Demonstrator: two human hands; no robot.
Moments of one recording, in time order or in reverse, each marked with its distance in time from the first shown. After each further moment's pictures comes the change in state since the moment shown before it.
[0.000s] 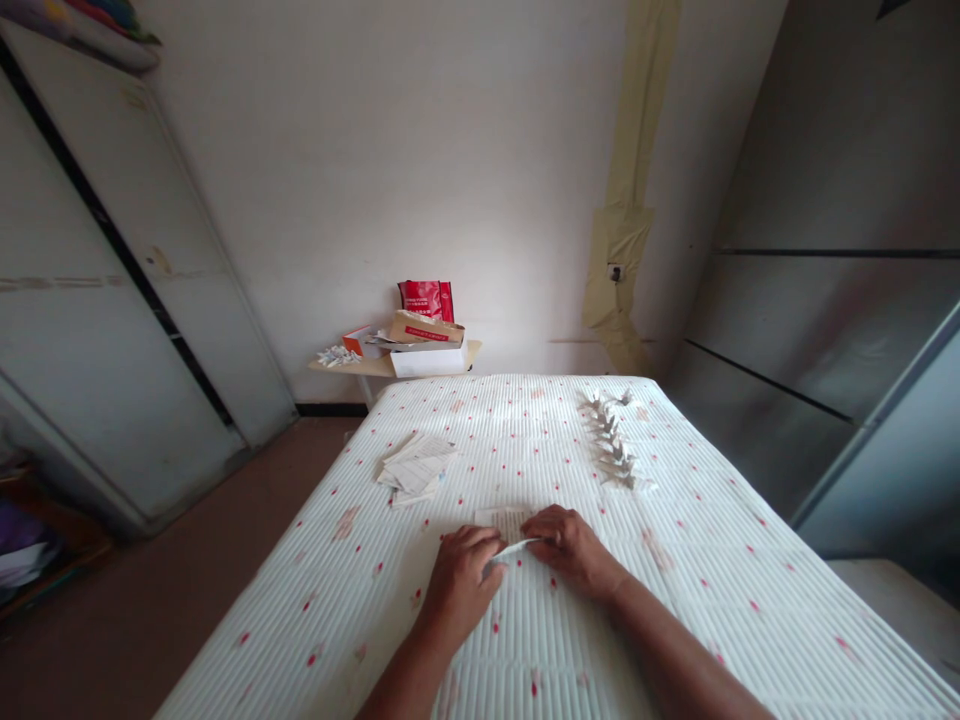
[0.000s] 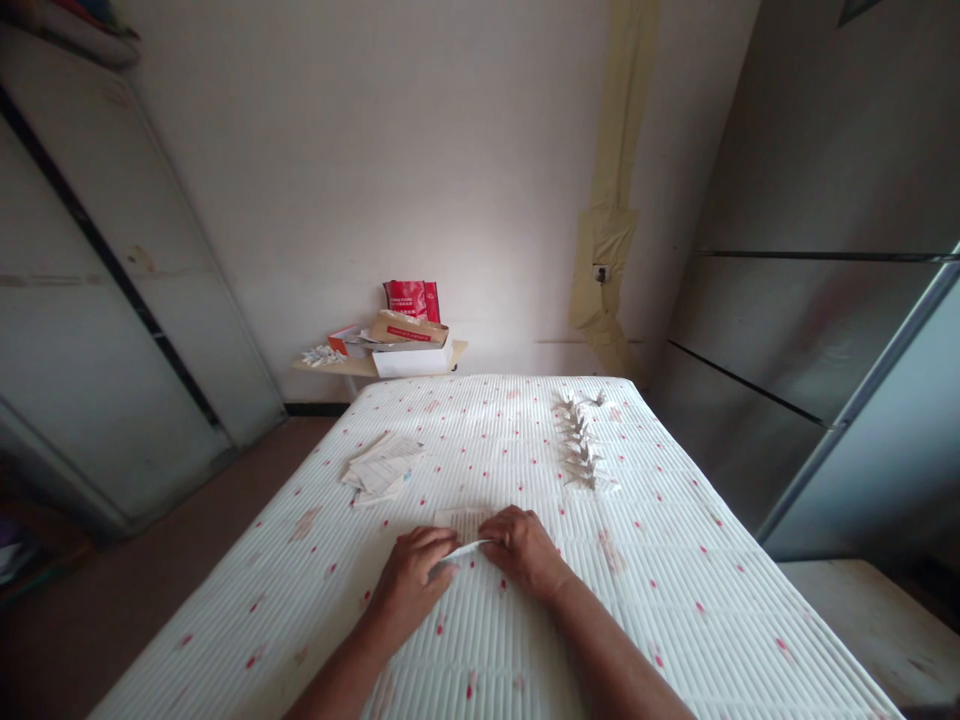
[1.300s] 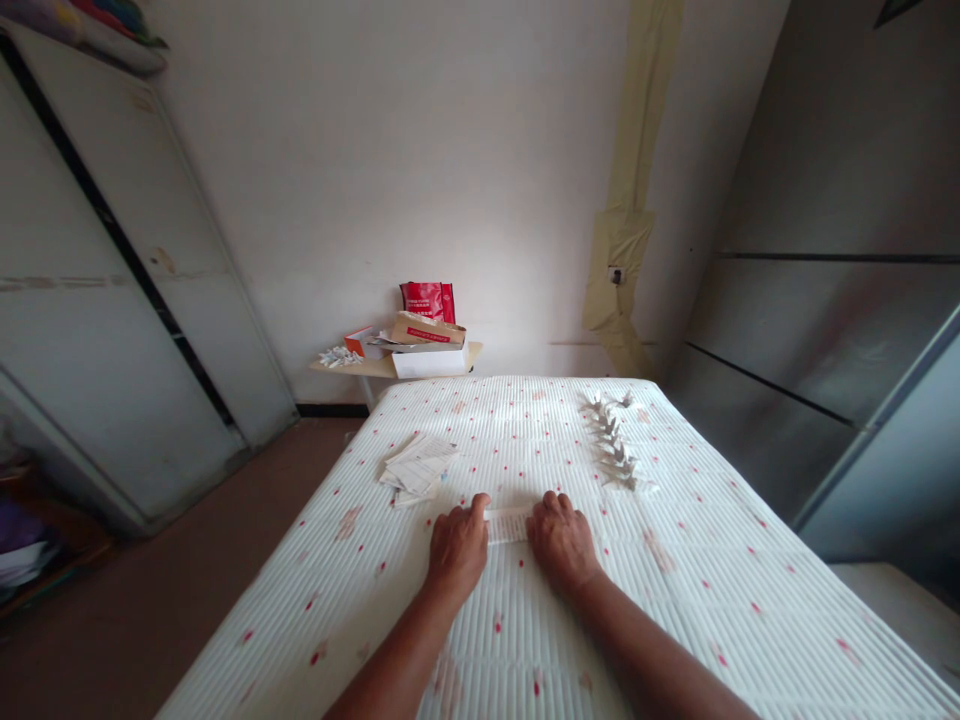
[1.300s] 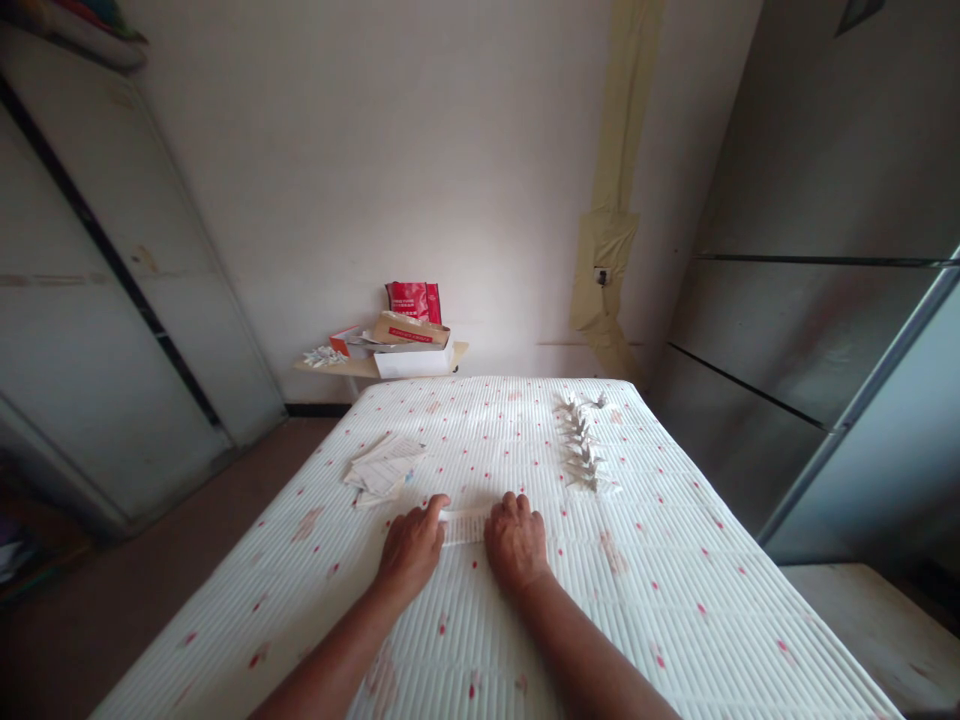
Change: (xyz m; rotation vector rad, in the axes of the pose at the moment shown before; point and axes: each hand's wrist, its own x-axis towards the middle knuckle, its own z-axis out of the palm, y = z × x) left_hand 0.026 -0.013 0.005 0.552 -0.127 -0.245; right_hand 0.020 -0.013 0.031 -0.603 0.109 0.371
